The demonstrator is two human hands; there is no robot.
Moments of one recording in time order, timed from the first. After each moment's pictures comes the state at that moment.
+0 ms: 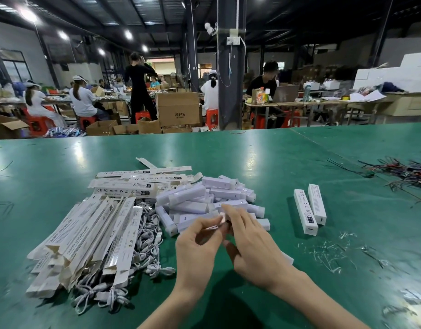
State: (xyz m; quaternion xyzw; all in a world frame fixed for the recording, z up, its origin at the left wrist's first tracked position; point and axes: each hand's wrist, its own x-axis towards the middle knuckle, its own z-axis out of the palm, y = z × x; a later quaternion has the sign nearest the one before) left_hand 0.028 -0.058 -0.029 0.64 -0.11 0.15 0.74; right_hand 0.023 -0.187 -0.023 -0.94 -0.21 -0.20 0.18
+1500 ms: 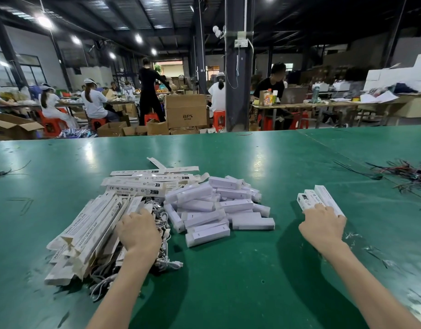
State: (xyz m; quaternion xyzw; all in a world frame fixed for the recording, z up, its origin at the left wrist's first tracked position) left_hand 0.104 0.046 -0.032 0.97 0.18 0.15 -0.03; right_hand 0.074 -0.307 -0.038 -0.96 0.25 -0.09 -0.02
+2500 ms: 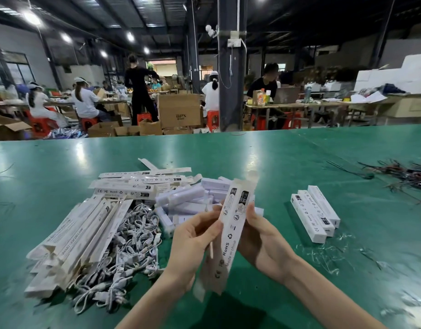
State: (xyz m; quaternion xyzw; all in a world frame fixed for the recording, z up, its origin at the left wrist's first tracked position) left_hand 0.036 -0.046 -0.014 0.62 -0.11 -0.01 0.78; right_hand 0.031 -0.195 -0.013 -0.44 -0.07 0.09 0.89
